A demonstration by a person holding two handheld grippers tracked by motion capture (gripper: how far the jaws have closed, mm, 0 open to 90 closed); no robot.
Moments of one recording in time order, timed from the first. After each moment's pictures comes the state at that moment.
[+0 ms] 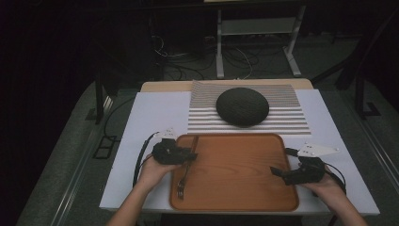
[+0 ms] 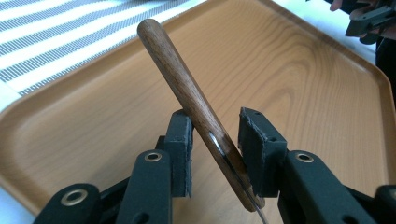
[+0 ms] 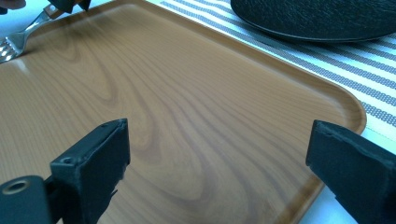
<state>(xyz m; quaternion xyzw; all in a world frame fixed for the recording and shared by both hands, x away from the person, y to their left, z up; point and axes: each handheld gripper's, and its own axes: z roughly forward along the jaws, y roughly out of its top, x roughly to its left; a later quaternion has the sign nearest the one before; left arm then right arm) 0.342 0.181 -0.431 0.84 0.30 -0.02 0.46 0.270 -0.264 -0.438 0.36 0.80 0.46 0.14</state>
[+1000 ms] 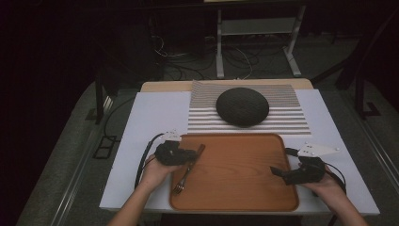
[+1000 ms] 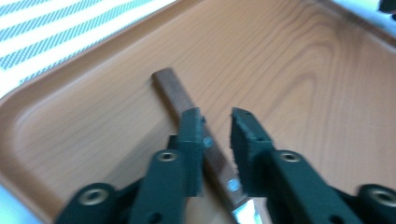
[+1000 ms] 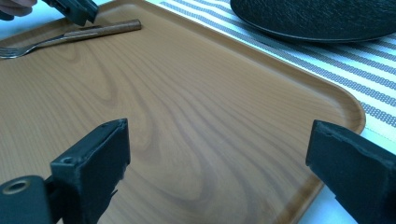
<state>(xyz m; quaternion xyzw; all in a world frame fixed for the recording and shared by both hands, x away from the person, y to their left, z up) 0.340 0.172 -0.433 0.85 0.29 0.00 0.44 0.270 -0.265 -0.438 0.36 0.80 0.46 0.14</state>
